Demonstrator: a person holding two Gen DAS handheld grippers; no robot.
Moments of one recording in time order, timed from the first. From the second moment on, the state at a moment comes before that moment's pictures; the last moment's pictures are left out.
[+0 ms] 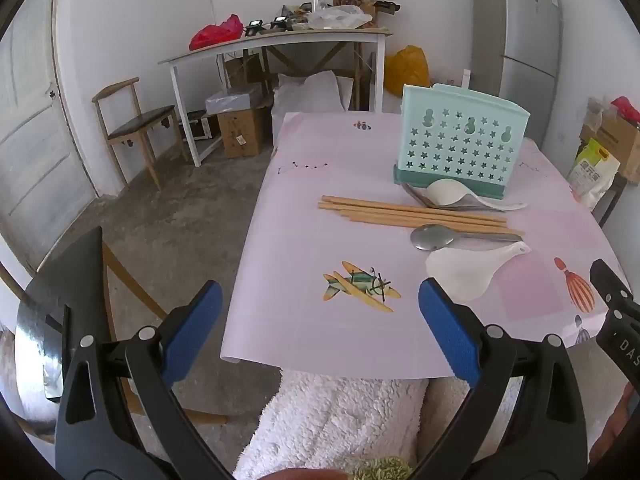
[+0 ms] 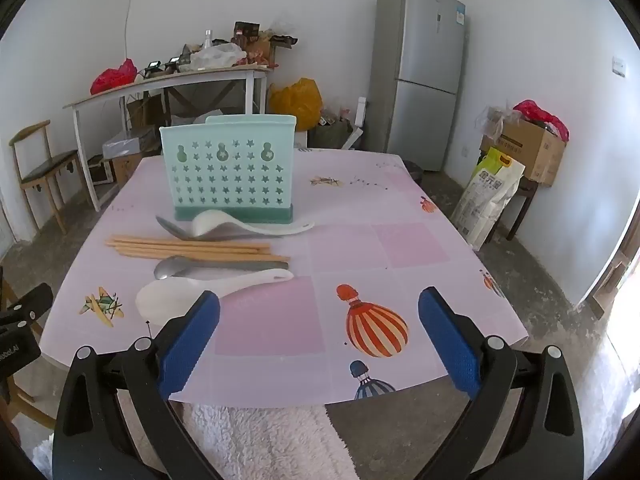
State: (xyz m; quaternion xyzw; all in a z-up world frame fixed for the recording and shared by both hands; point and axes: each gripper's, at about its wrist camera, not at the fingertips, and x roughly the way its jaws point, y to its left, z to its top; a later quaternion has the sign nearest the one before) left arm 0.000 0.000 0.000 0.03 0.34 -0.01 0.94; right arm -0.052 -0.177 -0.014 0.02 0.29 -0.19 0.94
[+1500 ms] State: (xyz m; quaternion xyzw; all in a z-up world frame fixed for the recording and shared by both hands) left arm 0.003 0.004 -0.008 0.02 0.36 -0.01 0.93; right arm -0.049 -0.173 -0.012 0.01 0.29 -0.19 0.94
